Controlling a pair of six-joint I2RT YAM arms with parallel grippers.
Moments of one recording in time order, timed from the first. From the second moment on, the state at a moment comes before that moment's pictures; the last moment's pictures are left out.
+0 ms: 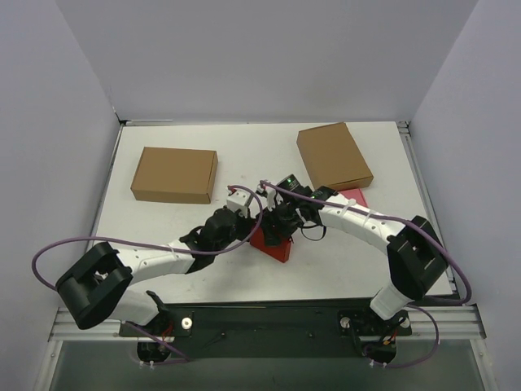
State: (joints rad) left arm -0.86 1.37 0.54 0.41 -0.23 -0.33; right arm 0.74 1.59 1.07 -0.53 -0.33 0.01
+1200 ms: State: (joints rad) left arm -0.57 1.47 0.78 0.20 0.34 -0.35; right arm 0.76 1.58 1.08 -0.56 -0.10 -0.12
